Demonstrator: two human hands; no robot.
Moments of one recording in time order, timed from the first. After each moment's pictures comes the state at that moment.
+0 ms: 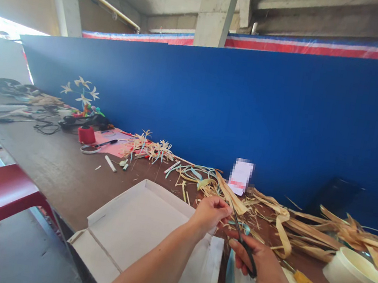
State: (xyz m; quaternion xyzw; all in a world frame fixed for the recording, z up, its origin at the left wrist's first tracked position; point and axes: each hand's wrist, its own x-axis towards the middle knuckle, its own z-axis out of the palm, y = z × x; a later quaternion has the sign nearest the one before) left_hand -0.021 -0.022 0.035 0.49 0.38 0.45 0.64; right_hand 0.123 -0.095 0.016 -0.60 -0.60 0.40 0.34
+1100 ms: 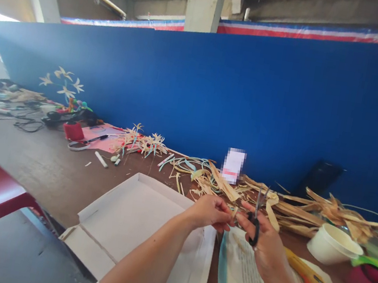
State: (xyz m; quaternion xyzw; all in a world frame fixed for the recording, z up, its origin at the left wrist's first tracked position) left_hand -0.019 -0.028 0.025 0.60 0.32 0.29 0.68; right_hand 0.132 -0.092 0.018 -0.56 -0.43 0.38 0.59
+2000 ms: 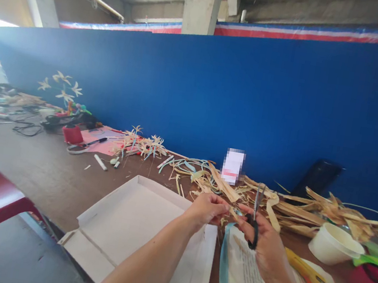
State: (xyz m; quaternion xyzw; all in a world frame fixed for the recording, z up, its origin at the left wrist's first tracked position) left_hand -0.016 -0.023 0.023 0.50 0.35 0.36 0.70; right_hand 0.131 -0.093 0.016 -0.53 -0.43 0.42 0.60
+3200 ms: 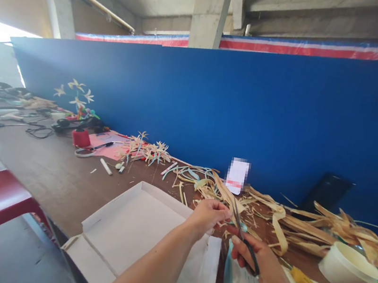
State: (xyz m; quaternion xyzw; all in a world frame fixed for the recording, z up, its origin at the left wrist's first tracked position) left_hand -0.023 -0.024 0.034 0.52 0.36 0.42 0.65; right_hand 0.122 -0.100 0.022 -0.59 -0.55 0.43 0.40
